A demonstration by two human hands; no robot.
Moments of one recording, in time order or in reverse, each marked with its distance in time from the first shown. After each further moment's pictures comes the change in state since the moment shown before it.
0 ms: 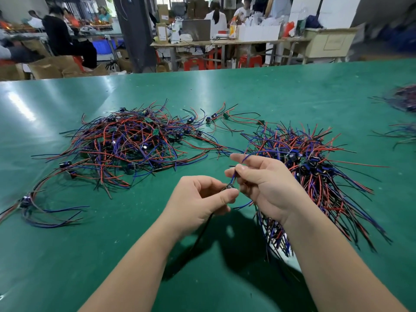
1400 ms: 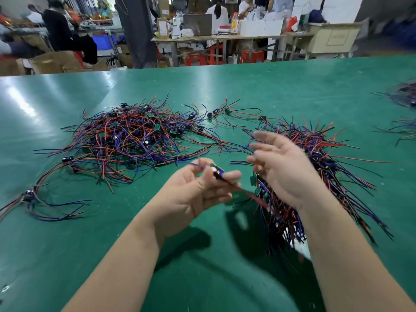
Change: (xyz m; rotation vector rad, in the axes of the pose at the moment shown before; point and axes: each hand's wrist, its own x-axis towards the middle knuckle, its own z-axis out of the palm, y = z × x) left_hand -0.003 0.006 -0.020 -0.560 -0.299 -0.067; right_hand 0.001 -0.013 -0.017 -0.079 0.077 -0.183
